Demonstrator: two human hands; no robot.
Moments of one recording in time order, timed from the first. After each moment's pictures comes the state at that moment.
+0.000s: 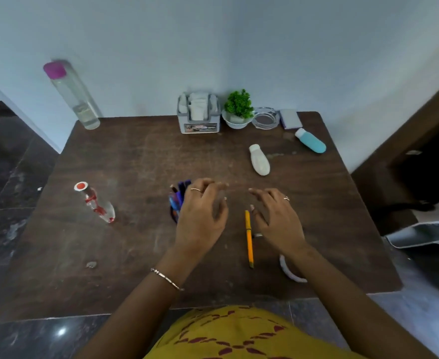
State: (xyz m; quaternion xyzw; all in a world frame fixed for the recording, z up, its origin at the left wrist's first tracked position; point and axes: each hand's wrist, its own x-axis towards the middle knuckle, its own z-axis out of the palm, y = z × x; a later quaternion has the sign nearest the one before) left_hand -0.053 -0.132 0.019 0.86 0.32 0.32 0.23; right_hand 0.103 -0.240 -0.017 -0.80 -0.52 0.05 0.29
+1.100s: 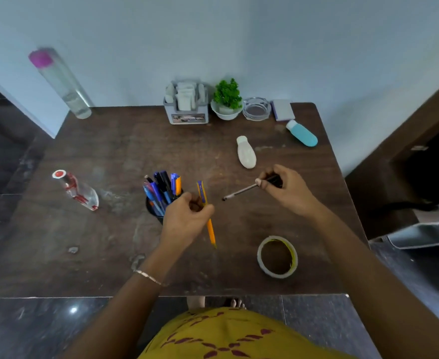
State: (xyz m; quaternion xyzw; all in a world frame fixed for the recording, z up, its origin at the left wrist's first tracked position) left_hand -0.028 -0.155 0.006 0.70 0.54 0.19 0.43; right_hand 0.197 -0.244 0.014 -0.75 -0.46 0.29 0.38
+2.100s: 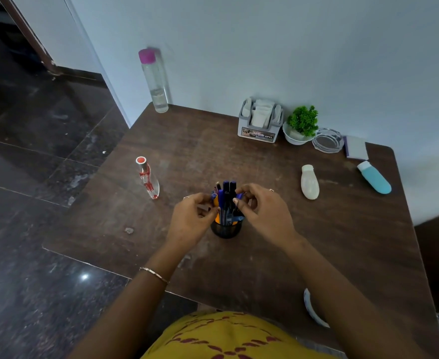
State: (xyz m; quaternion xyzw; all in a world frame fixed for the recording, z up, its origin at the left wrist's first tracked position) left_hand -0.118 -0.102 0.010 0.70 0.54 0.27 0.37; right_hand 0.058 -0.149 0.018 -0.69 -0.64 0.15 0.32
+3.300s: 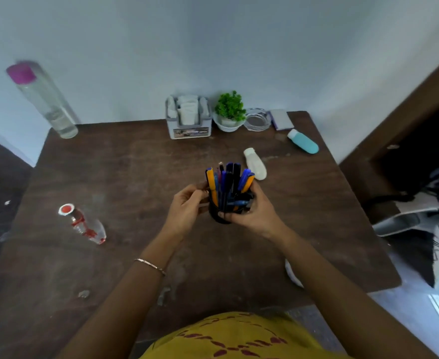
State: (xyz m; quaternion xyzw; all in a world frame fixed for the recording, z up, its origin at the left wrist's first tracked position) left_hand -0.042 -0.061 0.019 0.55 0.38 0.21 0.71; right_hand 0.087 -0.174 -0.005 -0.72 -0.32 0.34 0.52
